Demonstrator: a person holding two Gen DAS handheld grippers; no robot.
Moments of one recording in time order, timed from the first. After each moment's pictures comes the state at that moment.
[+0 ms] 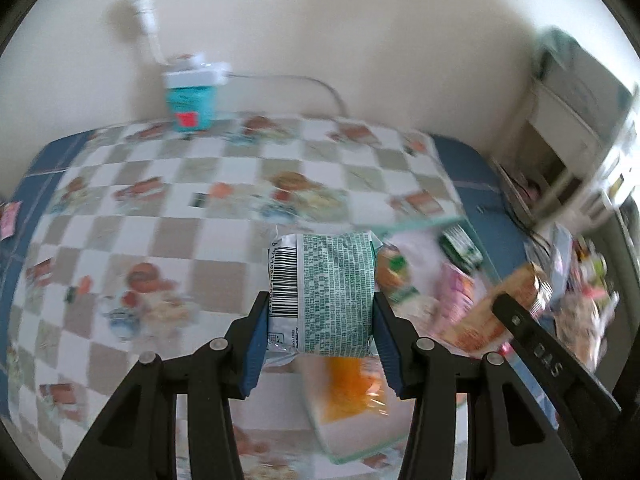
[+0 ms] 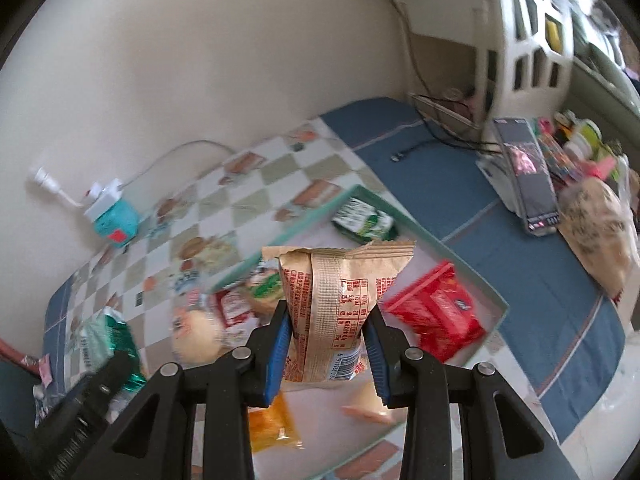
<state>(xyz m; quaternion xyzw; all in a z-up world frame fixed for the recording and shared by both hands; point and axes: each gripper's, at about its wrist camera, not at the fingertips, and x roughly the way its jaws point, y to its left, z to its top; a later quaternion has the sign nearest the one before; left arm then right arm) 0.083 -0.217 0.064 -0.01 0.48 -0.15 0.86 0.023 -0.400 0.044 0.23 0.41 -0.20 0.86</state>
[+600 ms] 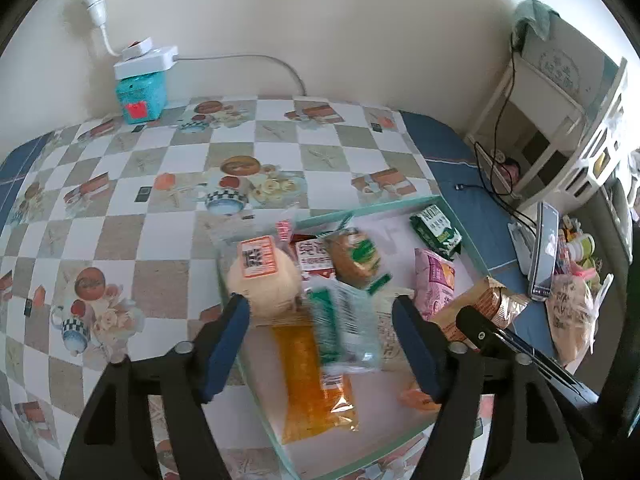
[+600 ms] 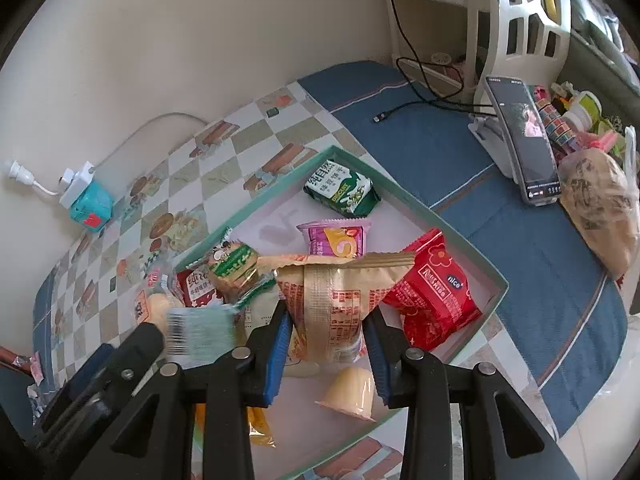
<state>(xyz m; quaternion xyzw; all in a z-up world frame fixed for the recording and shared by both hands) 0.096 -0.238 0.039 -0.01 0.50 -0.19 0.85 0.030 -0.413 0.011 0.25 0.46 -0.21 0.83</state>
